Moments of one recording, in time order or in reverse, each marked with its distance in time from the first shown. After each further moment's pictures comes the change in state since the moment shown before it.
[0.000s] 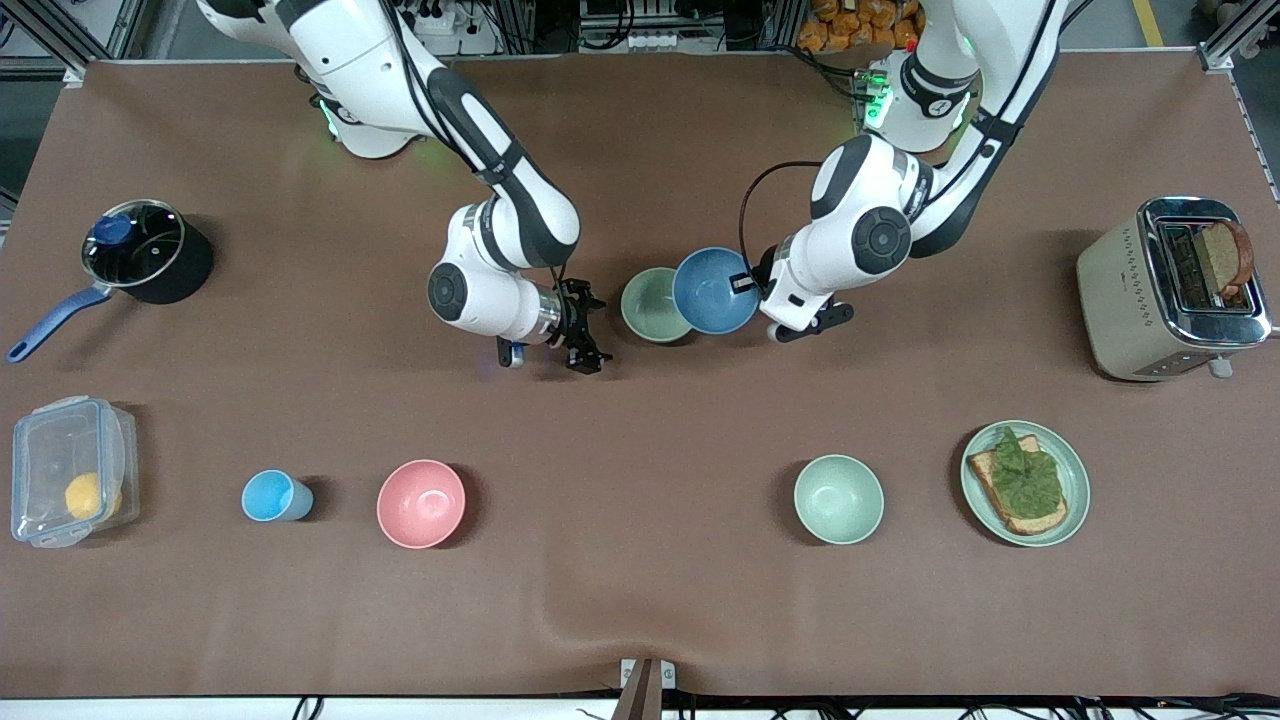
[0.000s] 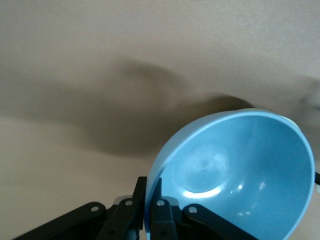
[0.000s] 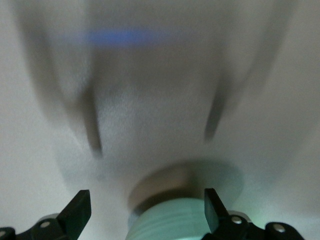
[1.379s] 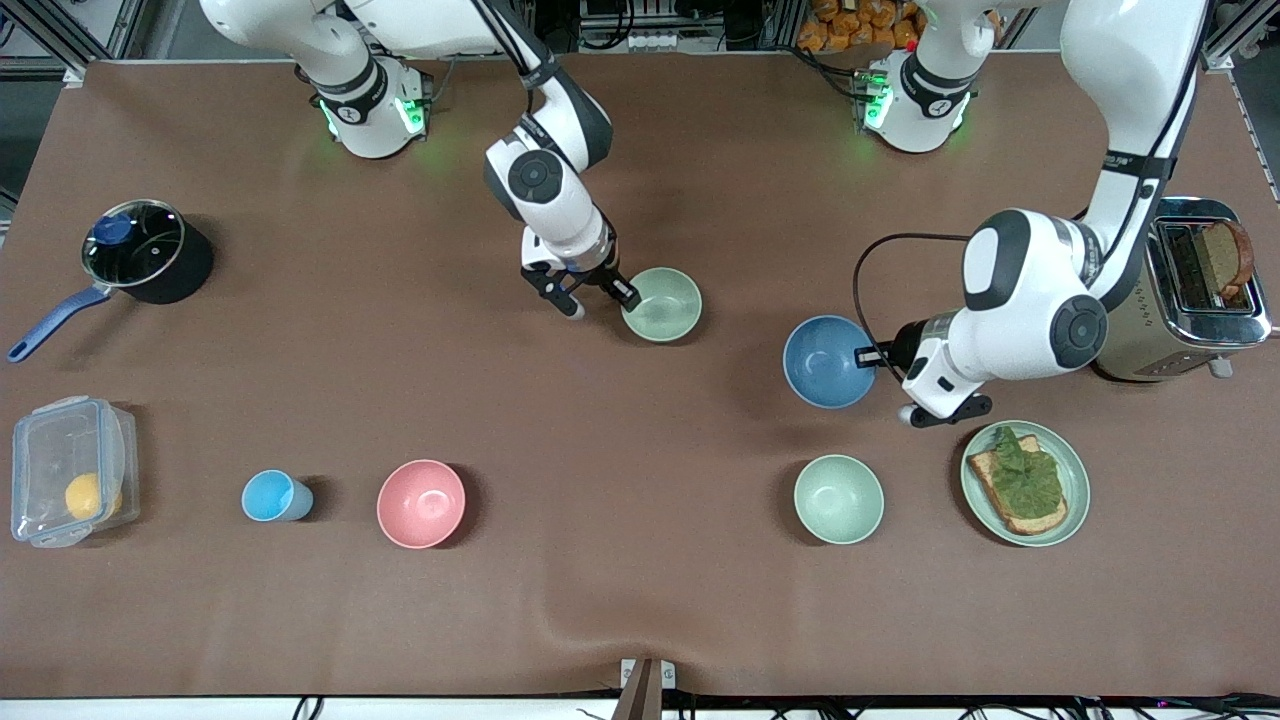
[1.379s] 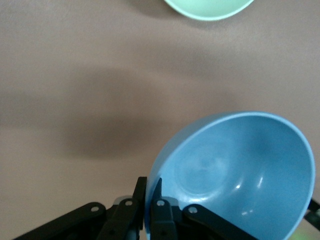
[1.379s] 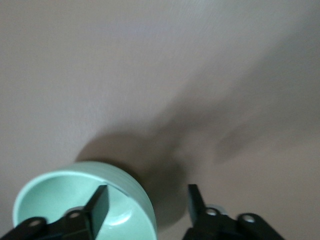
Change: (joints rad) left arm 0.162 0.050 0.183 0.204 0.083 -0.199 0.403; right arm 0.159 -0.147 -0.014 -0.113 -0.622 0.084 0.029
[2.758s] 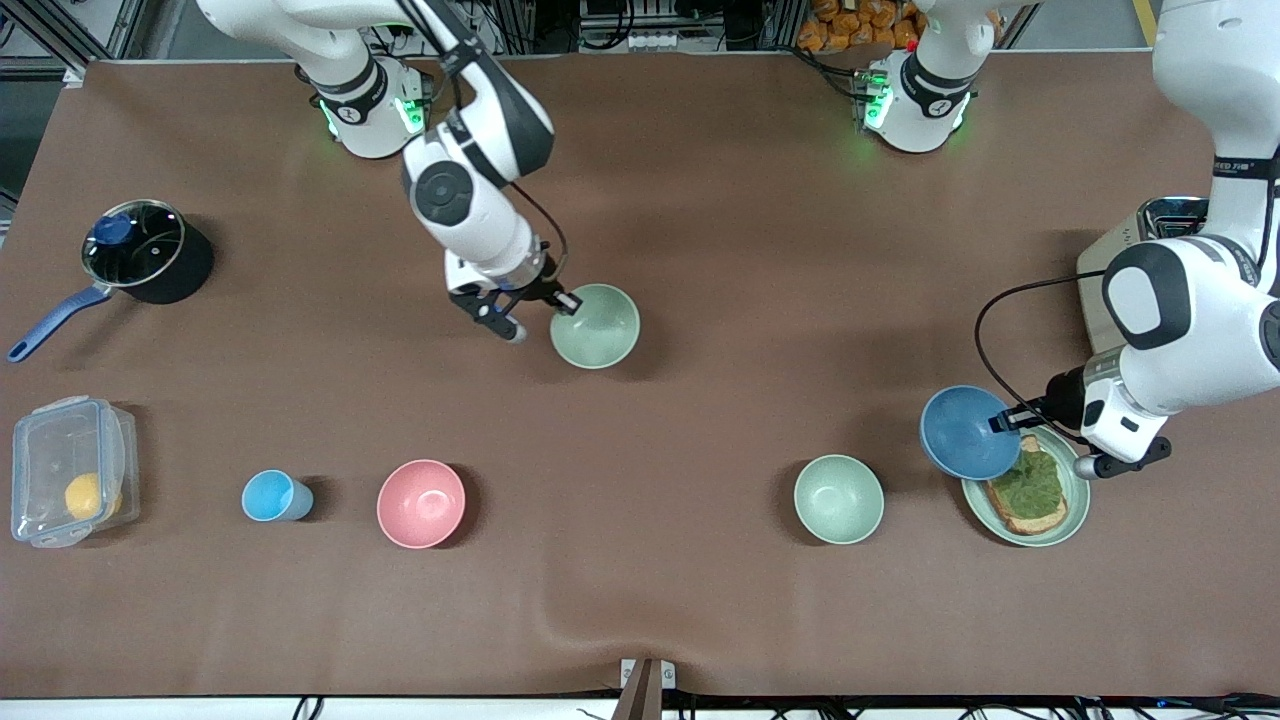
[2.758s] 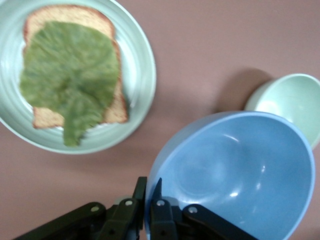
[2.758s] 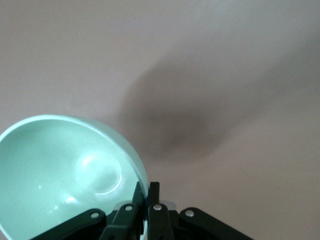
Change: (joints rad) left arm 0.107 0.062 0.162 0.124 0.000 0.121 0.171; right arm -0.134 -0.131 0.037 -0.045 -0.004 -0.084 -0.261
